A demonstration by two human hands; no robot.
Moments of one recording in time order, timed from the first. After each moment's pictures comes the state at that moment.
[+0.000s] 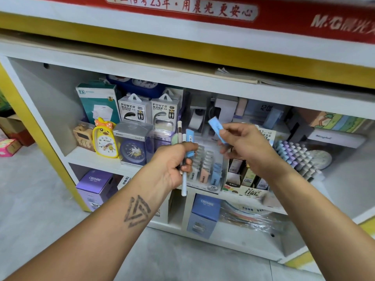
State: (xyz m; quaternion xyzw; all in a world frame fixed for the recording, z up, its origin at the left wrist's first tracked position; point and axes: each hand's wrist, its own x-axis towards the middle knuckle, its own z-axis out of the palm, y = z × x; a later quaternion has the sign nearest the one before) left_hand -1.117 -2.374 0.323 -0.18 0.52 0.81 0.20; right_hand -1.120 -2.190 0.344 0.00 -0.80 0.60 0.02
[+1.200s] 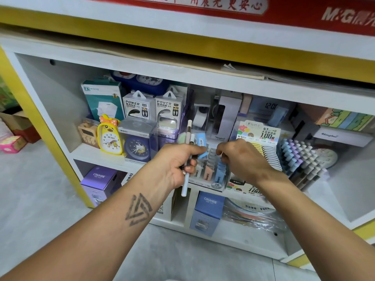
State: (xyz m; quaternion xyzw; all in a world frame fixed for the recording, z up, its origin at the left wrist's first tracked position) left_hand -1.111 -2.379 0.322 -0.15 0.55 0.79 0.22; right_hand -1.110 -2.193 0.318 0.19 -0.98 0.06 0.09
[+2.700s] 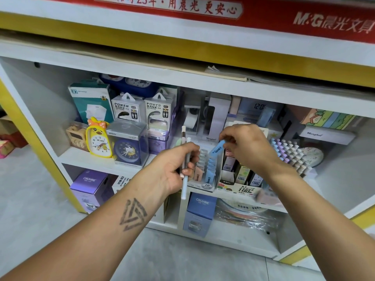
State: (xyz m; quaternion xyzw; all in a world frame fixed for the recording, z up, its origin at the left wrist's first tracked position) left_hand -1.106 -2.364 0.321 -0.16 0.49 0.82 0.27; right_hand -1.116 -2.166 0.341 0.15 -0.96 0.14 0.19
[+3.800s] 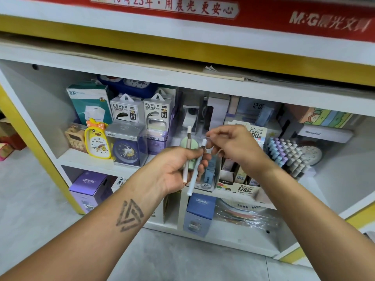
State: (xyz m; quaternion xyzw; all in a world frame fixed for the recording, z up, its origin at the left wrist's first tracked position) left_hand -1.096 -2.365 0.334 -0.10 0.47 0.82 0.32; right_hand -1.109 -2.193 0.343 0.02 -0.86 0.51 0.03
